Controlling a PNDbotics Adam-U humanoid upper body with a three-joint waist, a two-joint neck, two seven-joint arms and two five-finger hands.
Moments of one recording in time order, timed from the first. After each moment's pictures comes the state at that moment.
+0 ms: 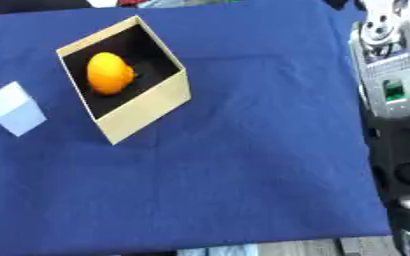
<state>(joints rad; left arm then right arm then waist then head) -0.64 0.87 -0.29 -1.32 -0.61 -0.06 -0.57 -0.73 -0.38 -0.03 -1.72 0.62 0.23 0.10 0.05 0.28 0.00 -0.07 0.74</state>
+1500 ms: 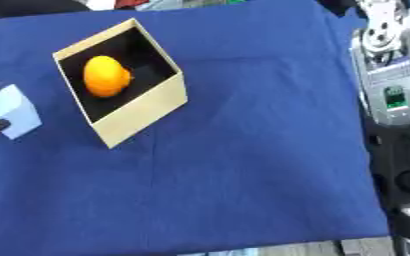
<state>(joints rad) -0.69 0.82 -0.31 -1.28 -0.62 -0.07 -0.59 -0.72 -0.37 -0.04 -1.73 0.61 0.24 0.11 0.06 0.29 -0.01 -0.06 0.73</state>
